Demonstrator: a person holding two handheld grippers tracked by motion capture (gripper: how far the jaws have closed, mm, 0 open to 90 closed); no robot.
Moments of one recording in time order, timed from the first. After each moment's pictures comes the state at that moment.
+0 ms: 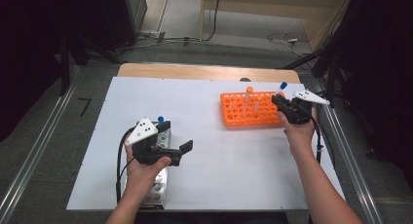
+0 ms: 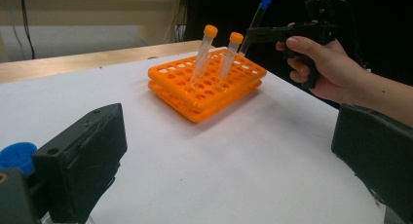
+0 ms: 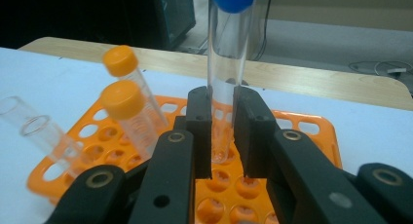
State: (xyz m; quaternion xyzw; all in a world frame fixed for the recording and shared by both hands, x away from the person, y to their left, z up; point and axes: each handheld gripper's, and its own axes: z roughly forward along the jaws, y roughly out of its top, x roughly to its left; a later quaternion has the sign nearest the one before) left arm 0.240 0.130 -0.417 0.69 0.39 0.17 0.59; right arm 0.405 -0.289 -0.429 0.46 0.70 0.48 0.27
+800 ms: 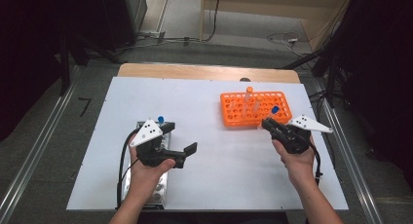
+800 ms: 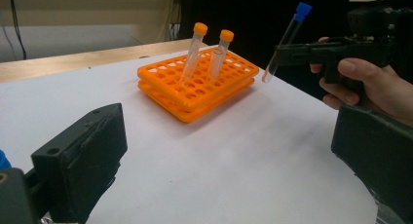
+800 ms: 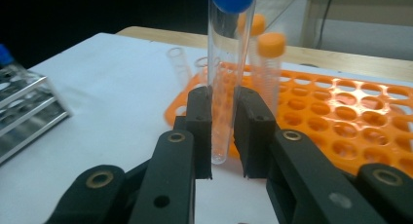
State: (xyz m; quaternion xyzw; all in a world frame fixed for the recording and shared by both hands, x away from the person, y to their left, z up) left arm 0.238 0.120 -0.417 0.70 0.38 0.17 0.59; right arm 0.315 -0.269 -0.429 0.39 0.73 0.52 0.21
